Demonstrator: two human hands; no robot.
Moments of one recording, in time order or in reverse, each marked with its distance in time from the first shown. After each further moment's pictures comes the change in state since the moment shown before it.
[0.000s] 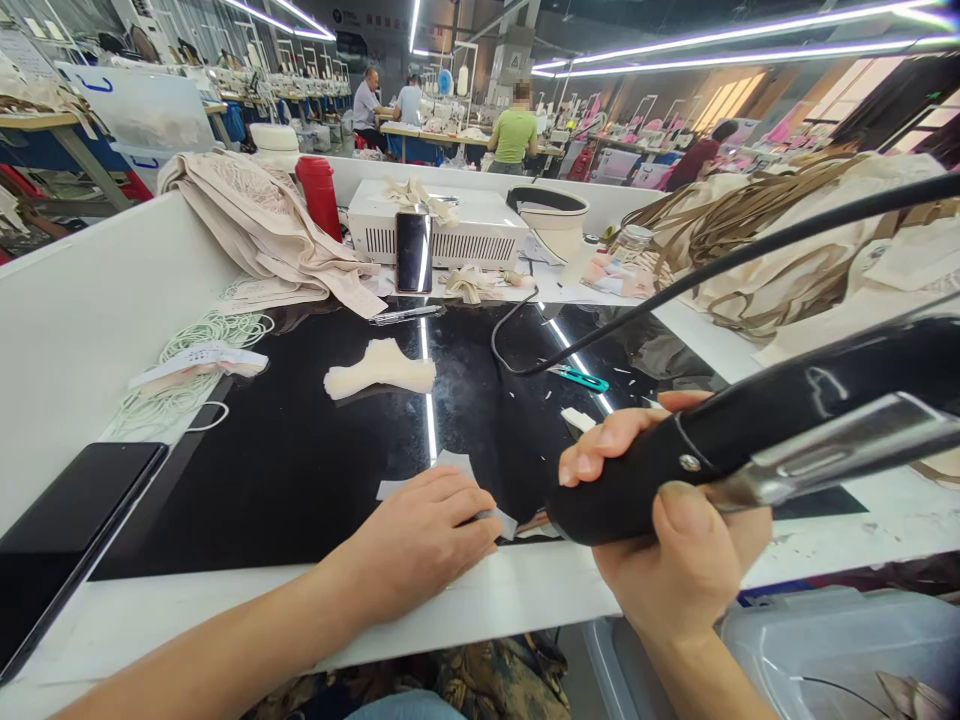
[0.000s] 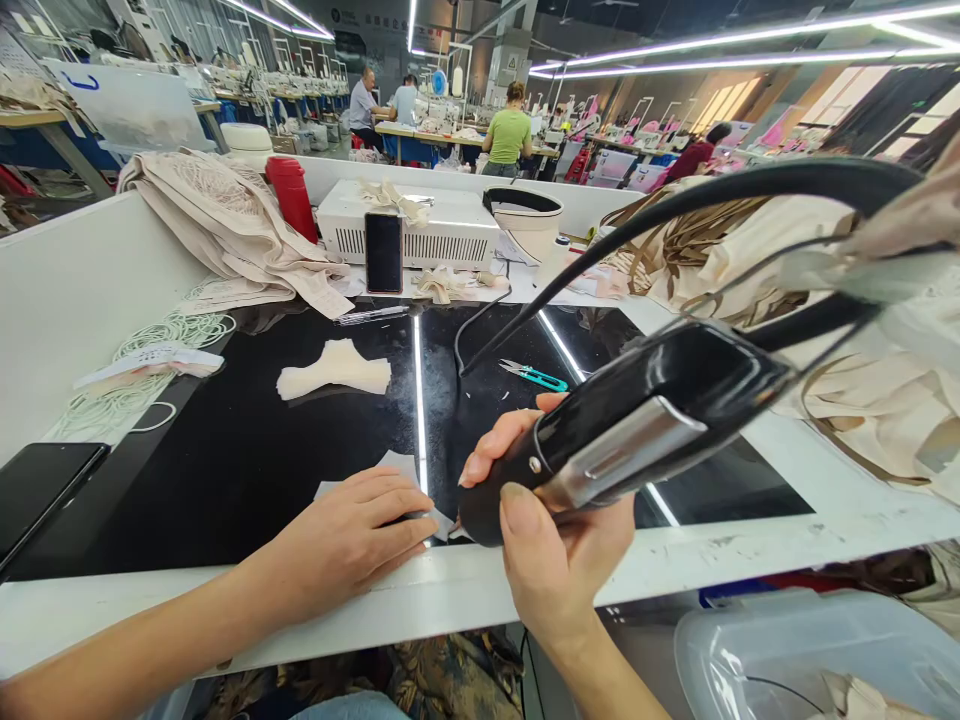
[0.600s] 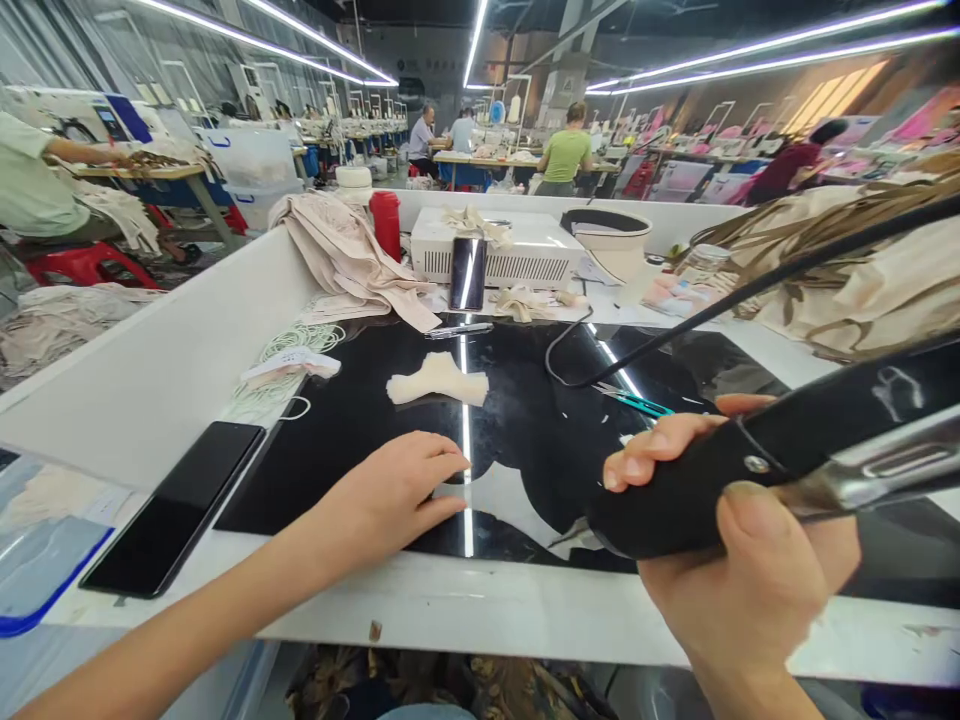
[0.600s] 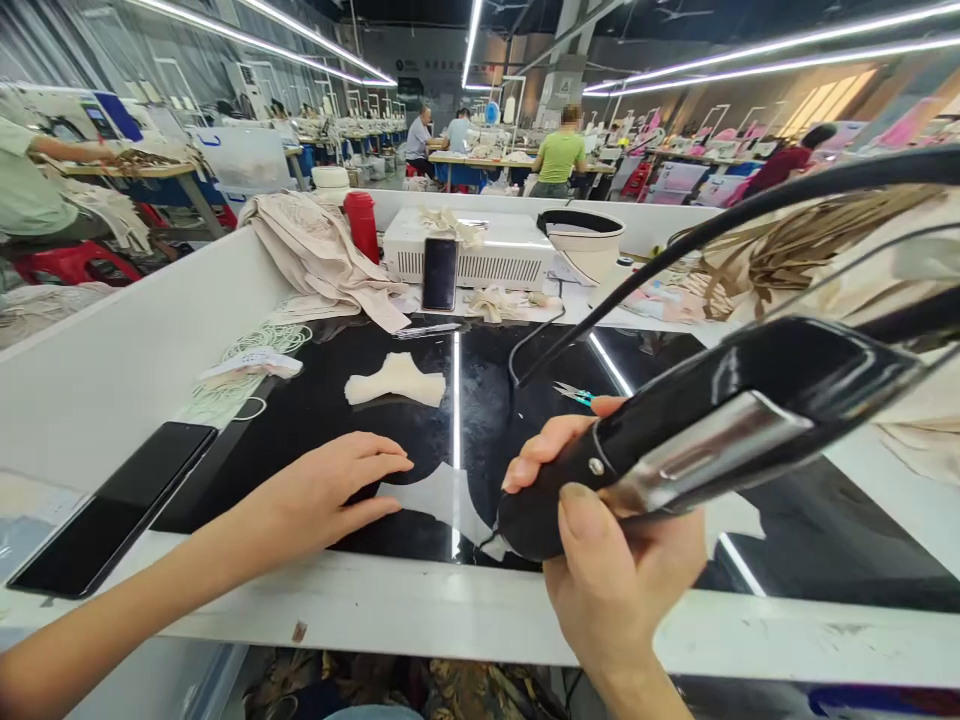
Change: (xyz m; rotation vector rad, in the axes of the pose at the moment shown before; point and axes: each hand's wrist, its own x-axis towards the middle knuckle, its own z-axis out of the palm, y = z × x) left_hand -0.032 -0.033 -0.062 -0.010 -0.116 -0.372; right_hand 0.008 -0.002 0.020 0.099 0.017 0.049
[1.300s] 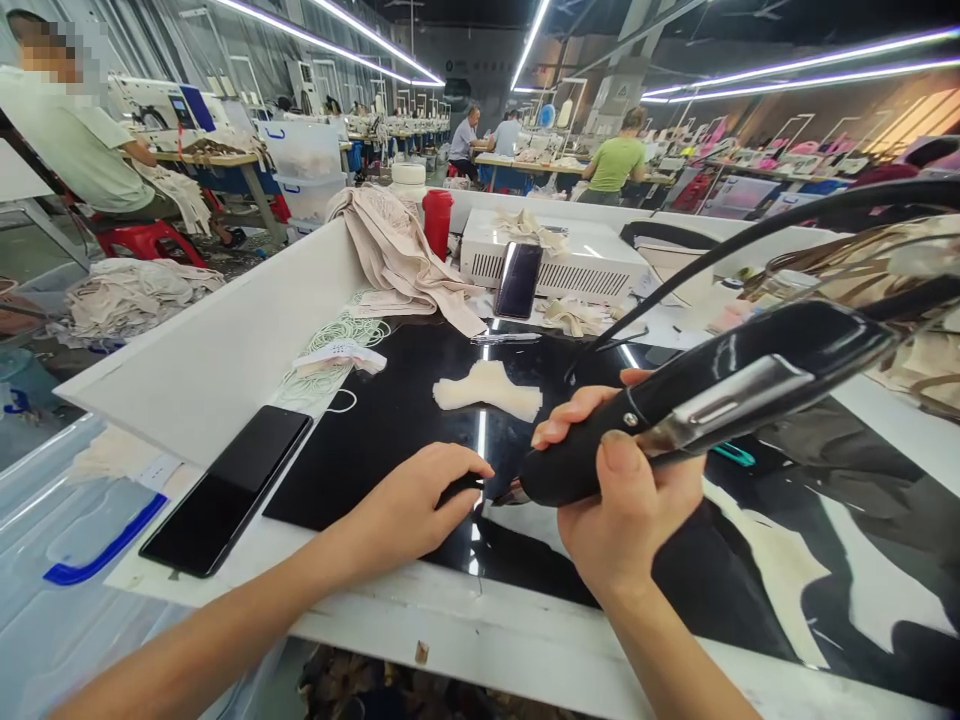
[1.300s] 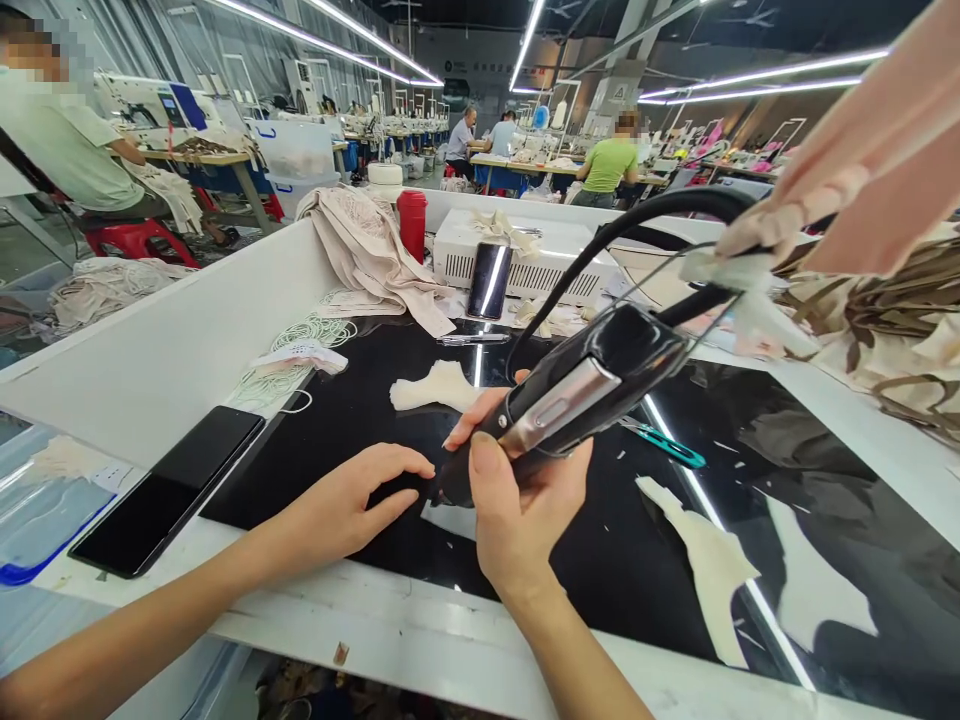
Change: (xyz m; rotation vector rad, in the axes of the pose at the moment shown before) left_hand -0.021 -0.011 0.013 -0.382 0.099 -0.268; right_hand -0.004 0.063 0.068 0.060 -0.124 -0.017
